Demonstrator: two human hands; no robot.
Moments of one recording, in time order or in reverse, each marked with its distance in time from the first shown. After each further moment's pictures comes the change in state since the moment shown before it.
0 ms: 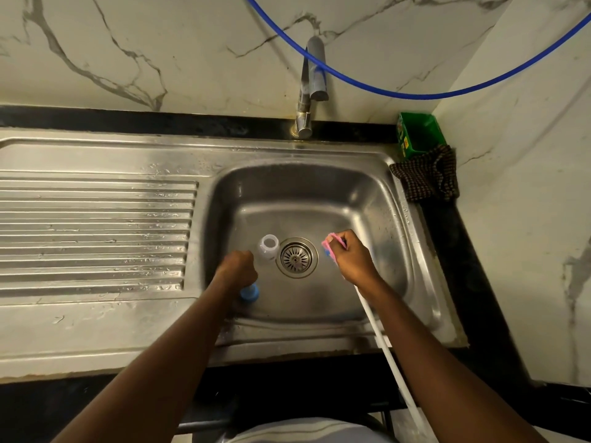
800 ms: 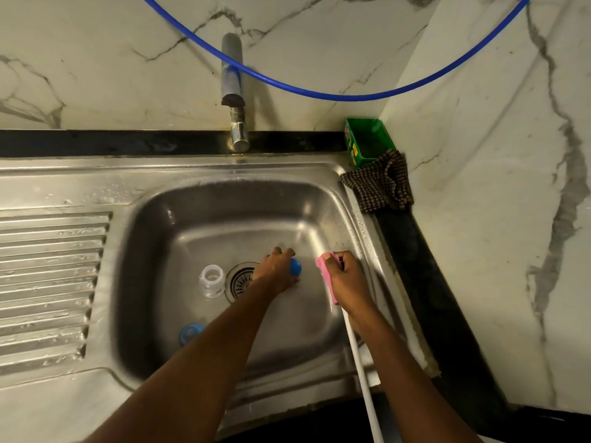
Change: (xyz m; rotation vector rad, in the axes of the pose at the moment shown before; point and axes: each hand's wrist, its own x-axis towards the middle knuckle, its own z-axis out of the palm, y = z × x) left_hand 0.087 0.161 0.064 -0.059 0.048 0.431; right_hand 0.017 0.034 -0.052 0.143 0.183 0.138
